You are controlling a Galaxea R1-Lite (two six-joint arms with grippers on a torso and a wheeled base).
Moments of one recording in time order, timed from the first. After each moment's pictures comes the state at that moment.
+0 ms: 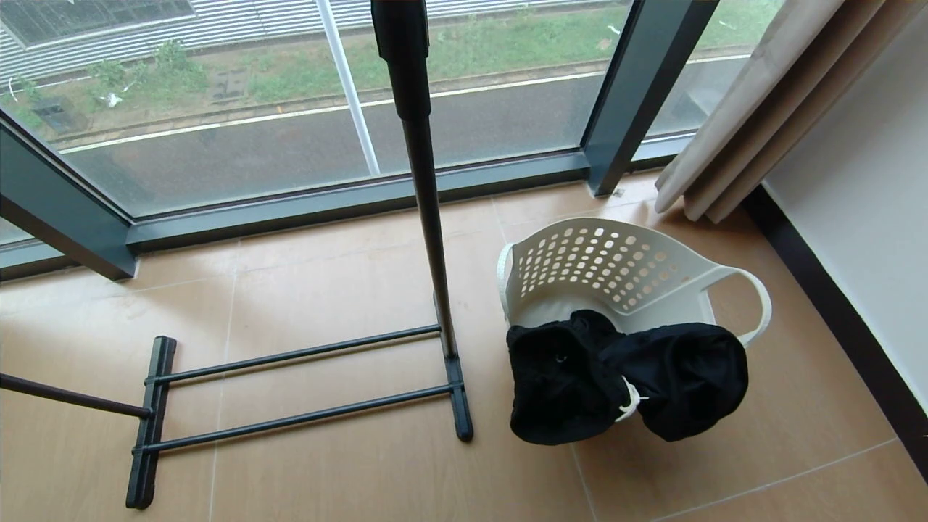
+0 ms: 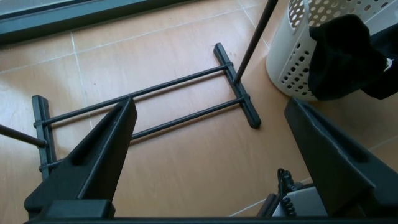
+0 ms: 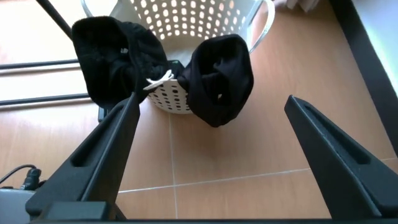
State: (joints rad) left arm -0.01 0.00 0.00 0.00 -0.17 0.05; right arm 0.01 0.01 -0.03 0.07 0.05 0.00
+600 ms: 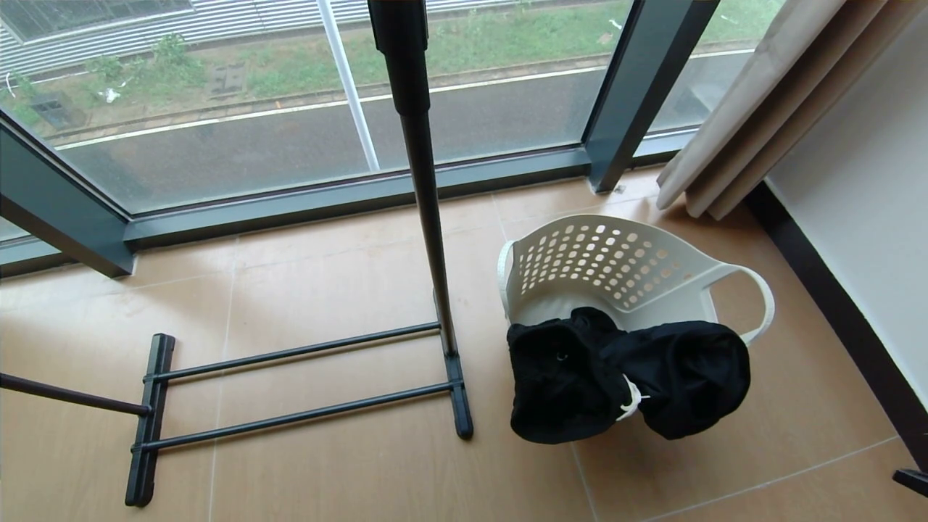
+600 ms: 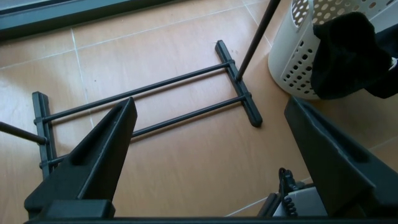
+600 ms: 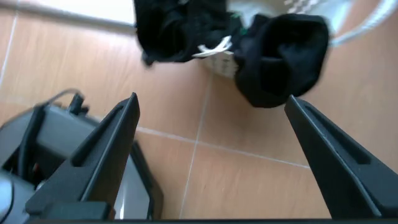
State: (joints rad) left arm -0.01 0.00 0.00 0.00 -0.16 0.05; right arm 0.12 0.63 -0.22 0.00 0.23 -0.18
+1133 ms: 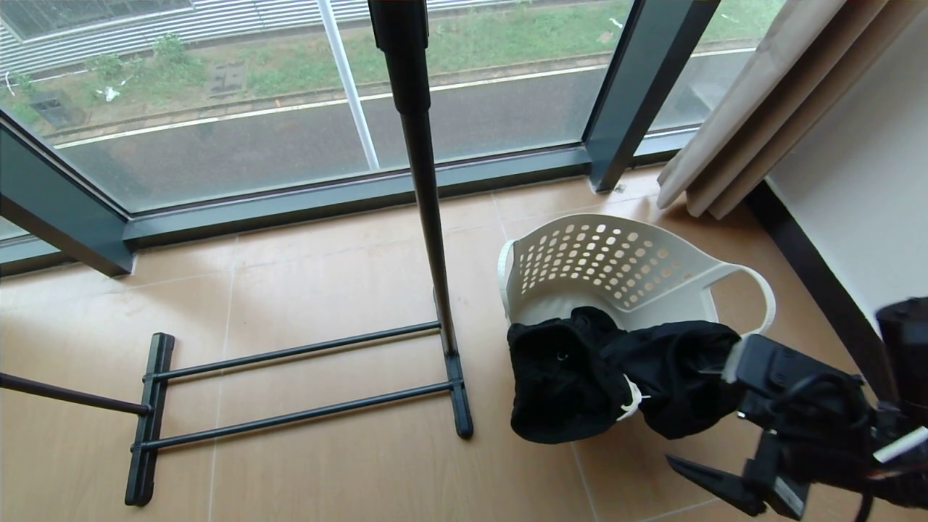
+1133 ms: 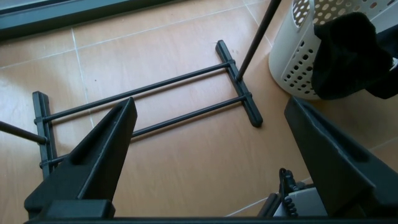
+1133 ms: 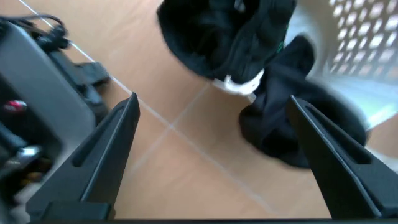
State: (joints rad) left arm -0.01 0.00 0.00 0.00 -0.16 0.05; right arm 0.49 1.34 -0.58 -0.07 0.01 -0.52
